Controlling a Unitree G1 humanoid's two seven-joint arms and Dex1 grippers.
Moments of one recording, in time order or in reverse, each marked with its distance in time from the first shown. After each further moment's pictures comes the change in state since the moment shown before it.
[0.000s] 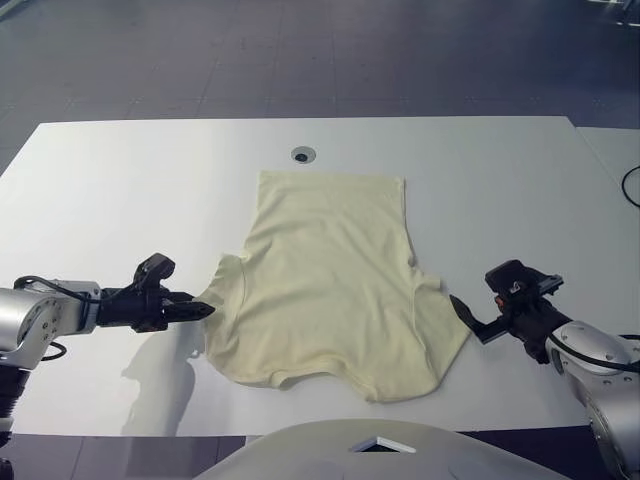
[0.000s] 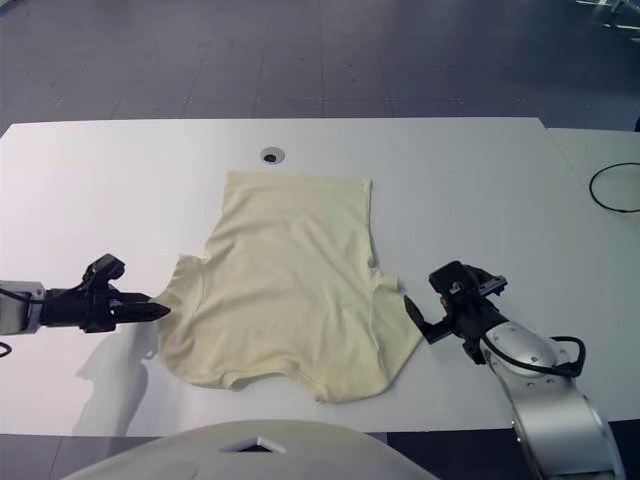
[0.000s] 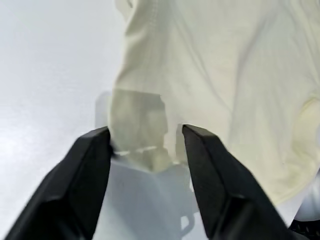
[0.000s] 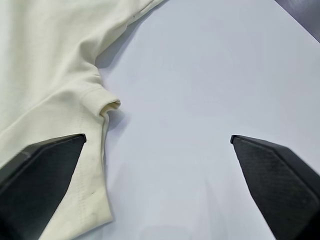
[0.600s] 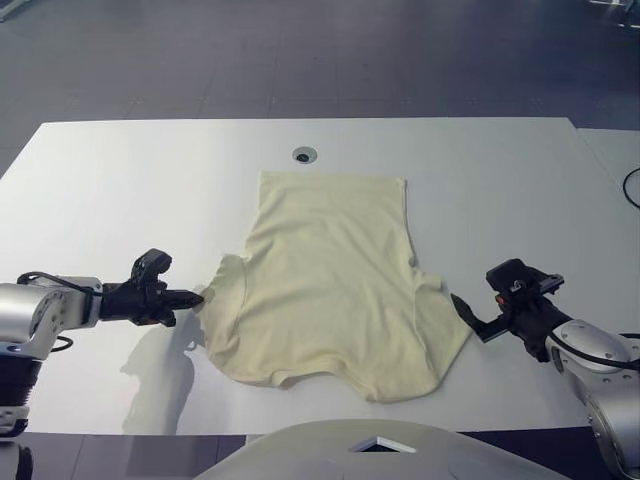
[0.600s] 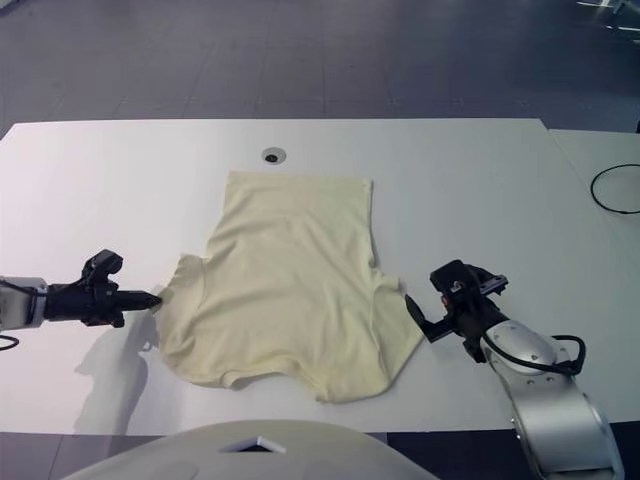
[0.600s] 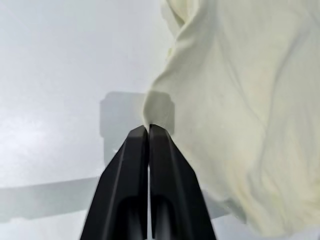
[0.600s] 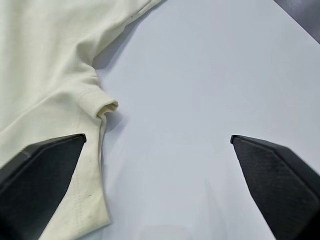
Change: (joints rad) left arm -0.107 -0.087 0.007 0.102 0.123 0.035 0.037; right arm -0.008 0.000 -0.003 0.011 -0.001 0.000 -0.002
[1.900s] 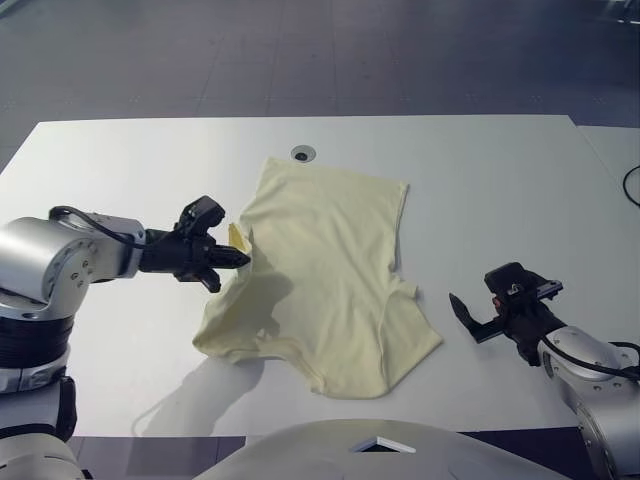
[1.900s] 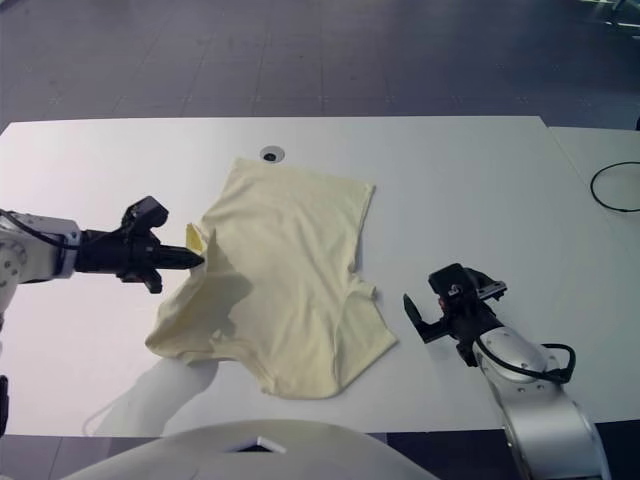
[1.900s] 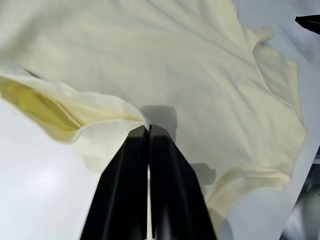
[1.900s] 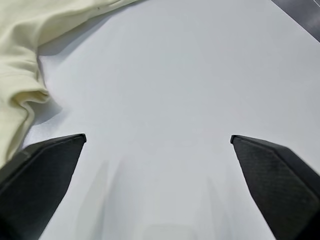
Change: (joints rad) left arm -0.284 -0.168 0.017 -0.418 -0.052 0.417 0.114; right arm 0.019 0.062 0.029 -0.022 -0.013 0.004 -0.086
